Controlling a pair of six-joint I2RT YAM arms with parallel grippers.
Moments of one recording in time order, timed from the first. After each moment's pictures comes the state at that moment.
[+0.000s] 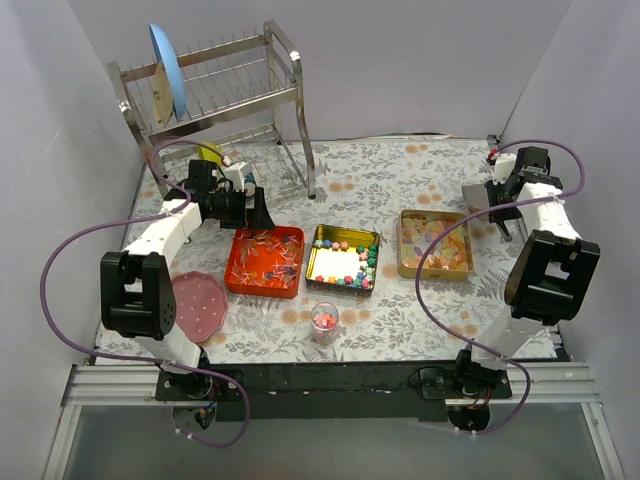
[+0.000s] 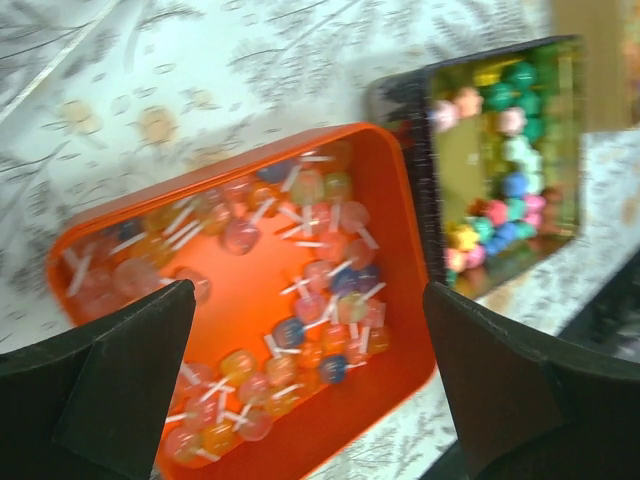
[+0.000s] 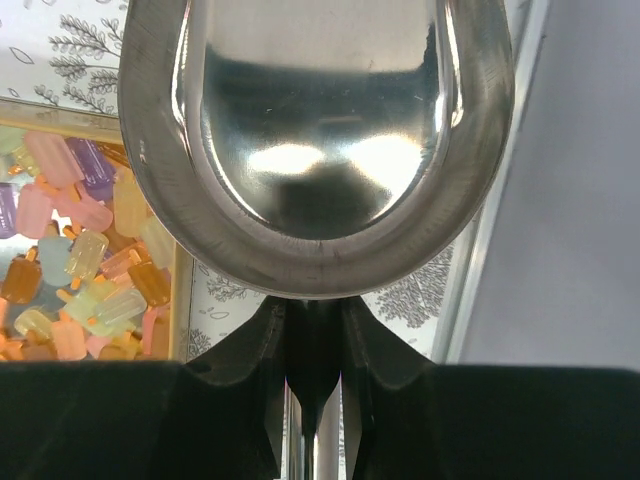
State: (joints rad) left arm -0.09 1.62 1.20 -0.52 0.64 -0.03; right arm -0.25 1.71 1.36 -0.65 -0.08 -0.40
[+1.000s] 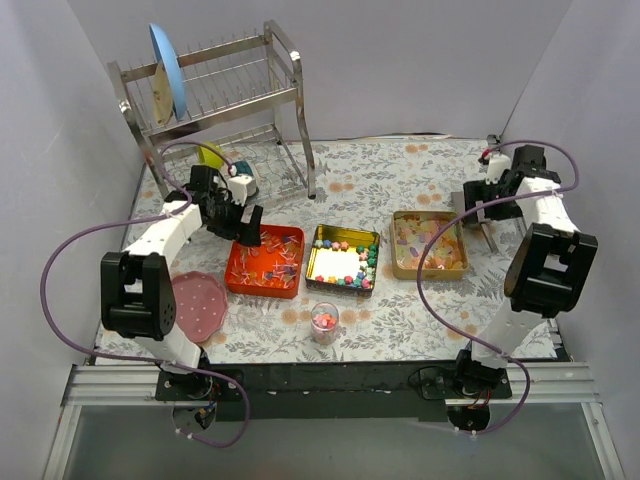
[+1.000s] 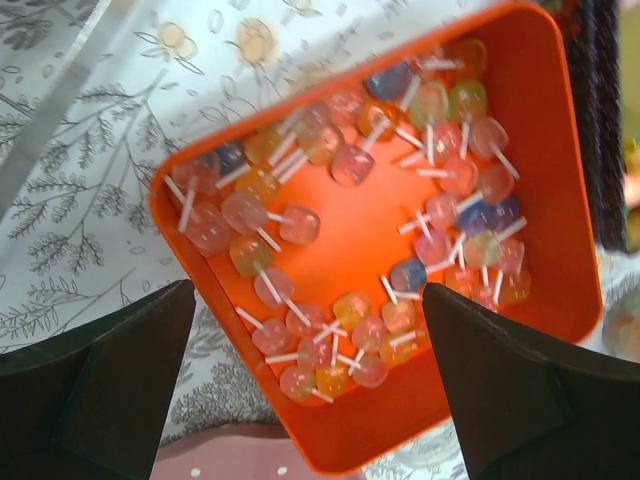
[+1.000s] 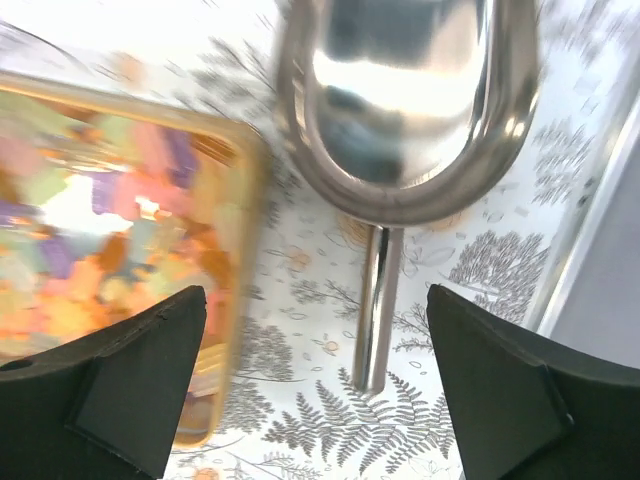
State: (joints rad) left arm -0.10 1.63 1.19 -0.63 0.41 0.26; right arm -0.25 1.81 1.41 -0.74 -0.24 -0.39
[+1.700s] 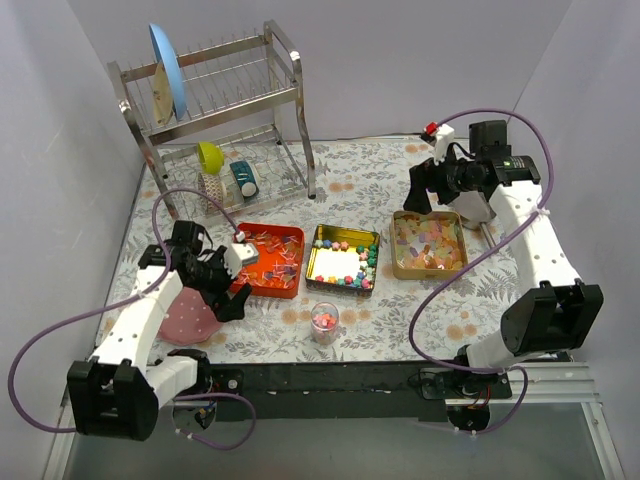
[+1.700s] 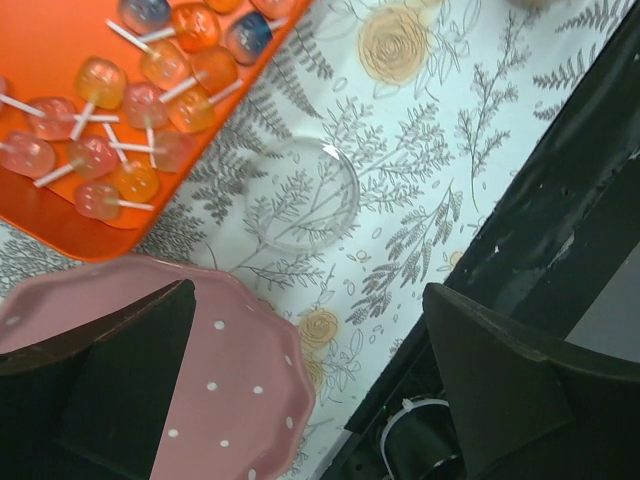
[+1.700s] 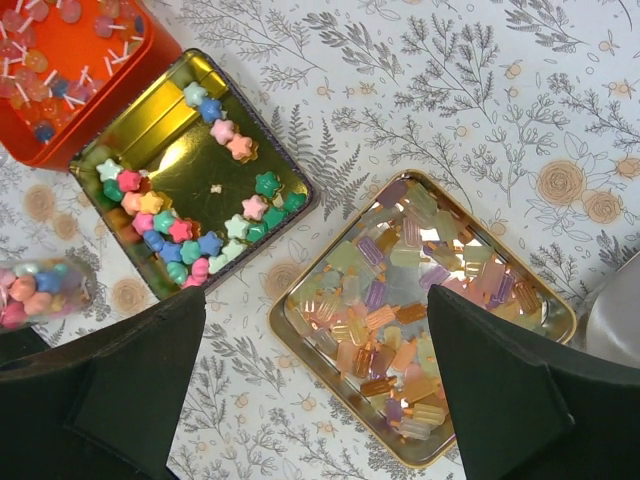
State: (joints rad) left arm -0.10 1.11 0.86 -1.06 0.56 0.78; right arm 0.11 1.51 1.54 -0.91 -0.58 -0.38
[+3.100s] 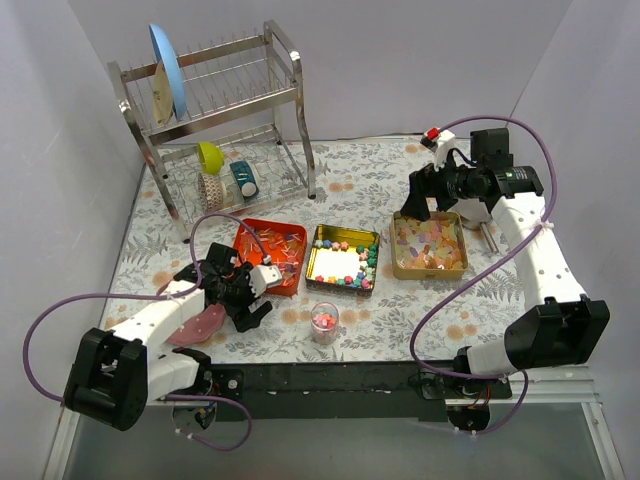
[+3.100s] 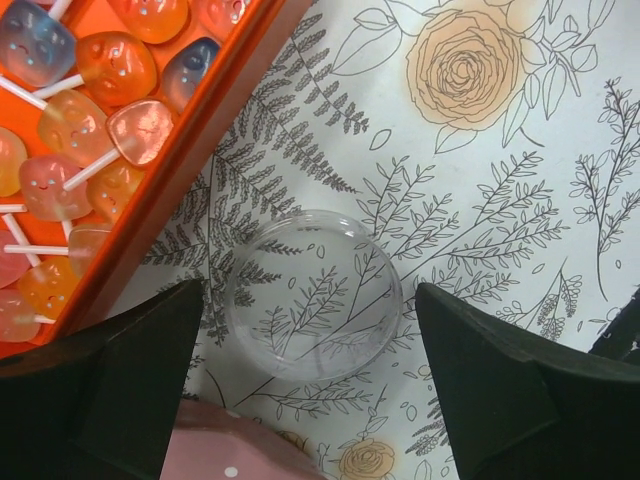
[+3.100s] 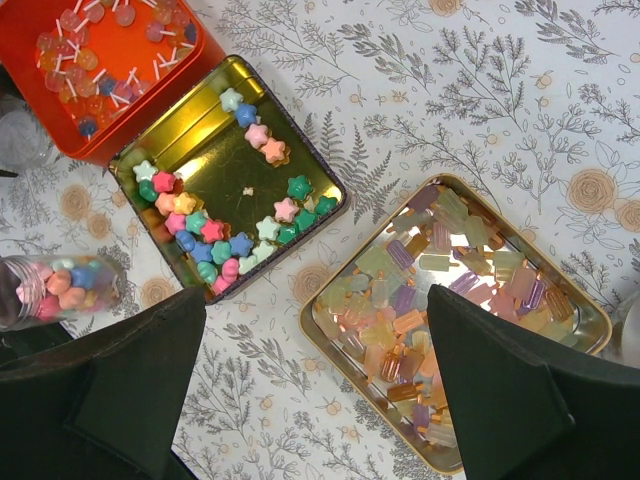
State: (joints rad) left arm -0.33 1.14 0.53 -0.56 0.40 0.69; right arm 0.12 1.41 1.46 -0.87 -0.62 -0.33
